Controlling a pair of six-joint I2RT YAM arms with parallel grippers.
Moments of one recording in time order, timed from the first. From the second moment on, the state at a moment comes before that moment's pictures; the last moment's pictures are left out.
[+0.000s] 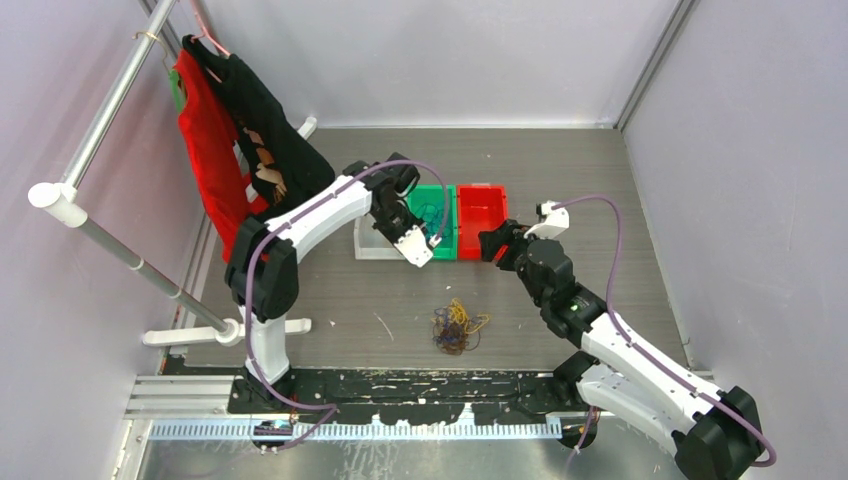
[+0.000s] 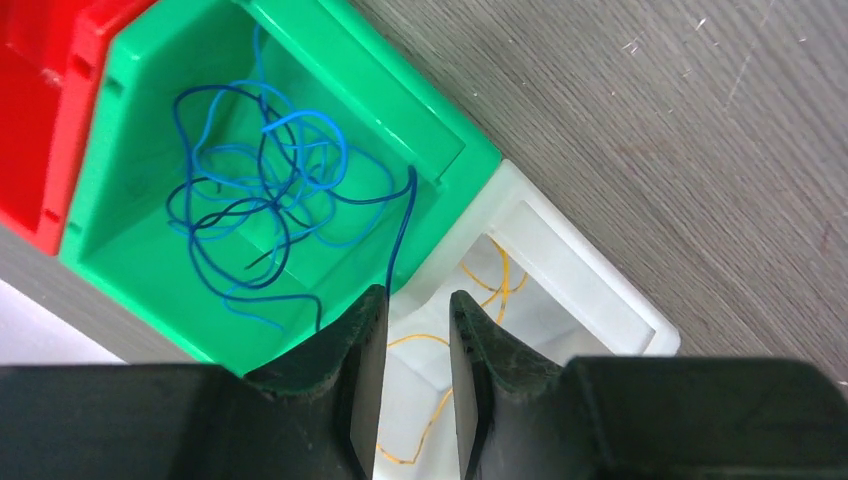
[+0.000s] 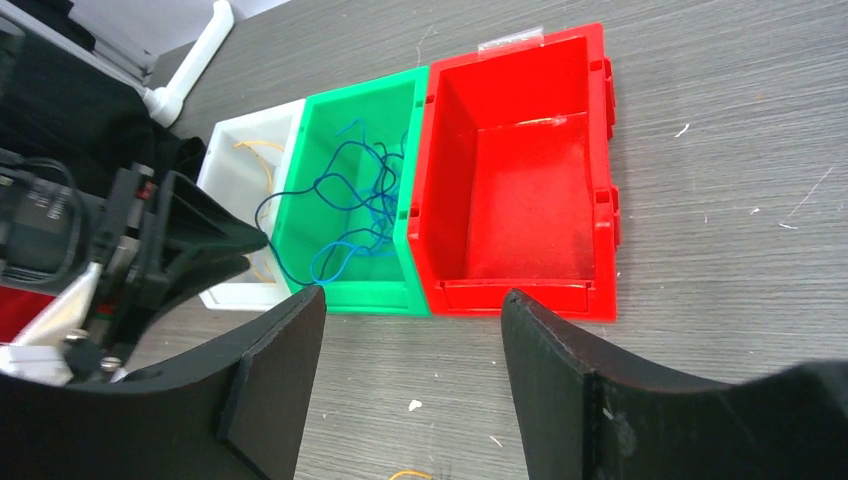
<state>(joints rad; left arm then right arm) -0.63 1.93 1.68 -1.07 0.31 1.81 0.61 0.80 0.49 0.05 0.35 0.58</state>
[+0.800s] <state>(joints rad) -0.64 1.92 1.58 -0.87 0.26 1.83 0.60 0.80 0.48 0.06 0.33 0.62</state>
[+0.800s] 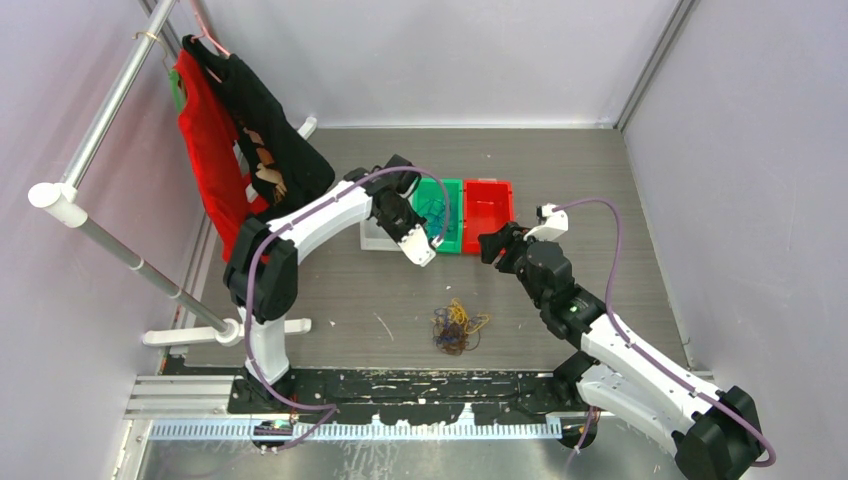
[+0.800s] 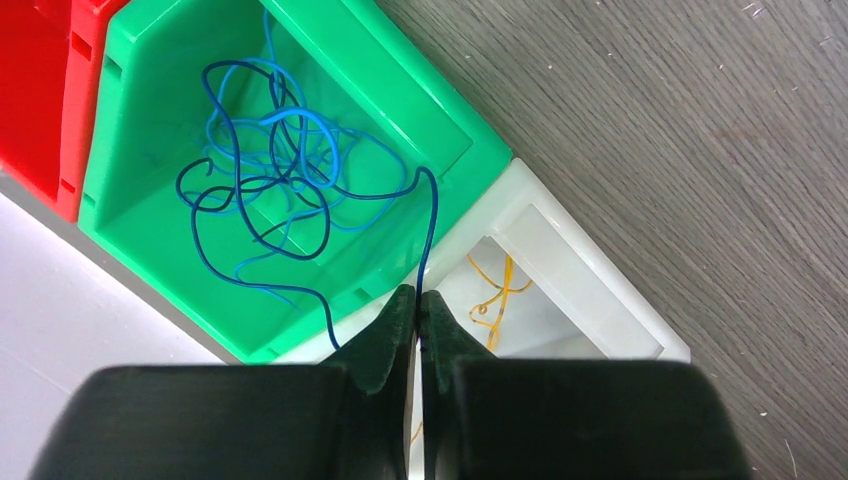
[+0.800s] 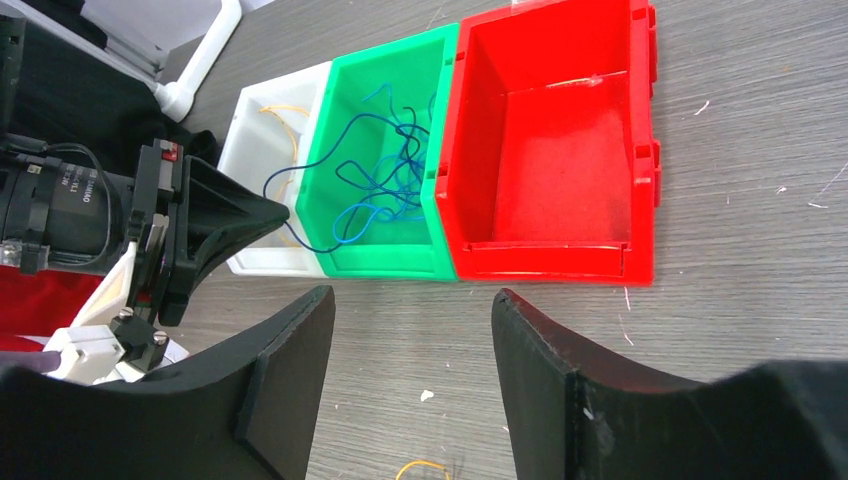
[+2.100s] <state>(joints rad) -0.69 2.13 1.70 -0.58 0.17 1.48 0.56 0.75 0.44 0.05 0.33 0.68</state>
